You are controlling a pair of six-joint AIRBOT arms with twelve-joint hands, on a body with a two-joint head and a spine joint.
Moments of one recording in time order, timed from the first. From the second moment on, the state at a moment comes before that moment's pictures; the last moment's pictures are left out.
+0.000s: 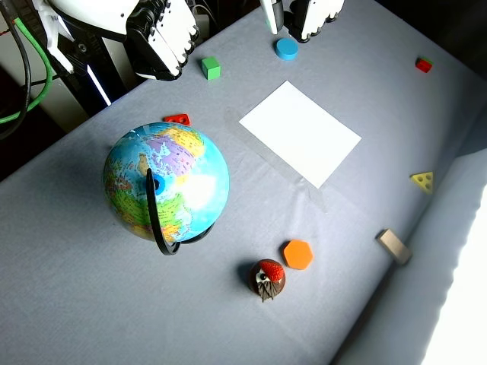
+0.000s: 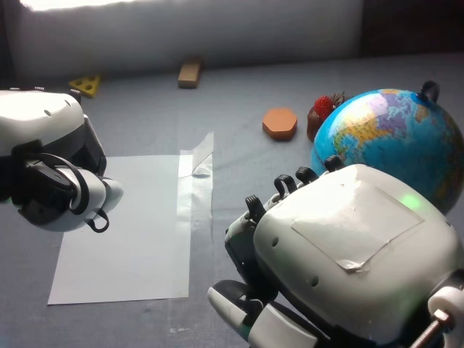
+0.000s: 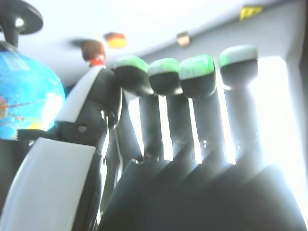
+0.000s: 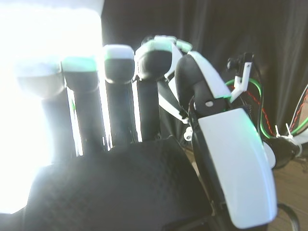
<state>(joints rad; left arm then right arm) 0.08 -0.63 0.42 -2.13 -0.96 2.91 -0.38 -1.06 0.26 1.14 1.01 -2.20</state>
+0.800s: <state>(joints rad) 0.19 -0.60 0.43 -2.13 -0.91 2.94 -0.43 -1.00 0.26 1.13 0.90 -2.20</state>
